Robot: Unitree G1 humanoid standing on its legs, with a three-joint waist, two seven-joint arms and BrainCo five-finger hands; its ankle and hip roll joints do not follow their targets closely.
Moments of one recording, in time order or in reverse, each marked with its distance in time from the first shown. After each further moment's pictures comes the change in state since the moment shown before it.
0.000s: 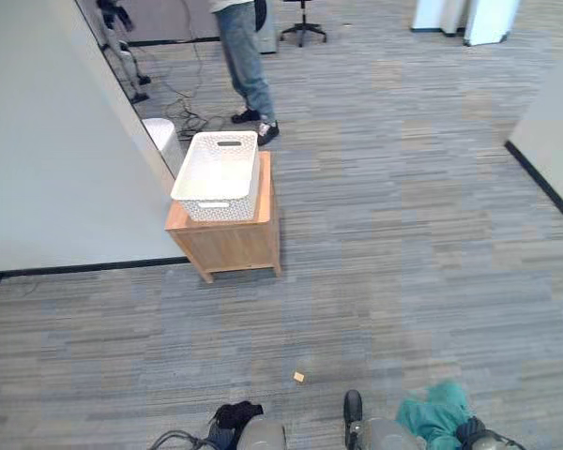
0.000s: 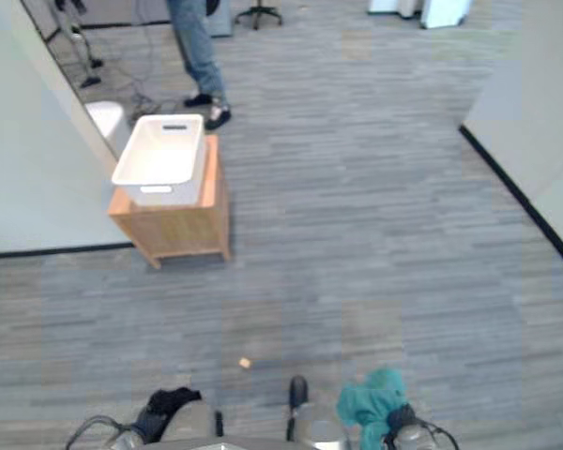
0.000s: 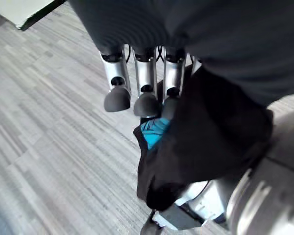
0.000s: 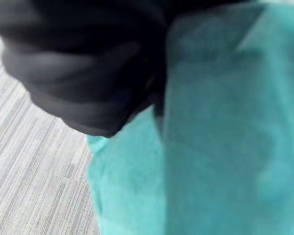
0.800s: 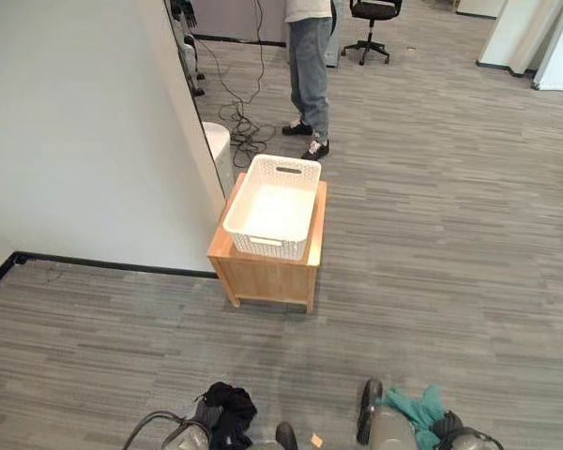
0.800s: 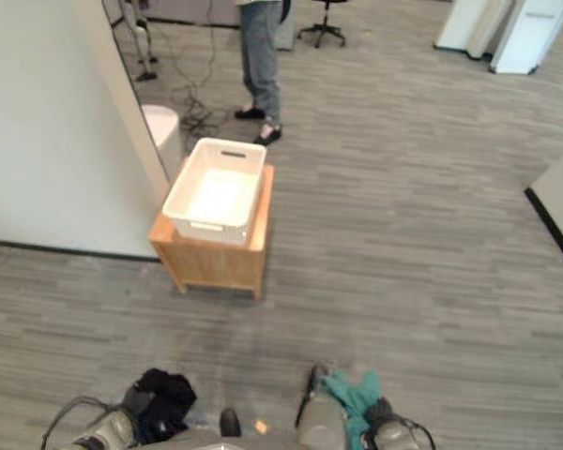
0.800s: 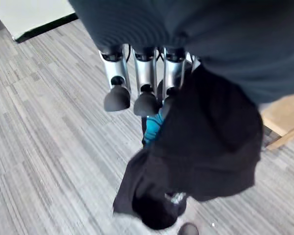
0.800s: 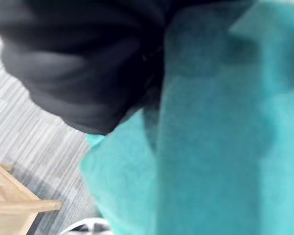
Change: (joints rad) left arm -0.028 0.109 -0.047 -0.120 -0.006 0.012 0.003; right arm 0.048 0.066 -0.018 -0.069 -0.007 -0.014 0.021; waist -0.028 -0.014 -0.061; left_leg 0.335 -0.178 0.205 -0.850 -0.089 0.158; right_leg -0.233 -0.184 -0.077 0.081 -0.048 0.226
